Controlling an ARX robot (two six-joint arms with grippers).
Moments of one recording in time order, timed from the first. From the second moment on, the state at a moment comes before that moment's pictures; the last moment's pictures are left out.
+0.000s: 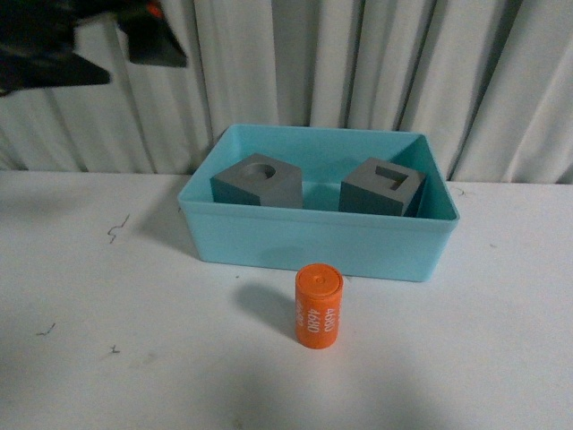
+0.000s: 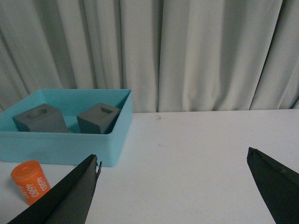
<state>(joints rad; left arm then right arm) -0.10 1.63 1.14 -0.05 0.23 -0.12 0.00 0.00 0.01 0.00 0.00 0.00</state>
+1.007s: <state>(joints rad) 0.17 0.43 0.10 0.33 0.18 -0.02 0.00 0.00 0.01 0.00 0.00 0.00</state>
